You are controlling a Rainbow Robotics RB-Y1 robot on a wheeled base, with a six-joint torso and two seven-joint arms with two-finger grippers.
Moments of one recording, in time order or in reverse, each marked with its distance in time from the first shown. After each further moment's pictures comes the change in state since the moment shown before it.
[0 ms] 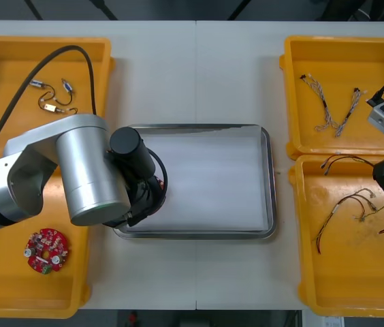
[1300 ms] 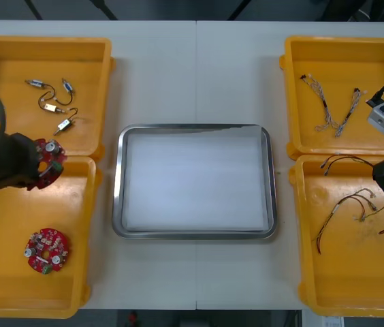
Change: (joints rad) right arm 0.002 0.001 0.001 0.001 0.000 -0.001 0.000; left arm 0.339 0.514 0.696 -0.215 0.508 -0.018 -0.433
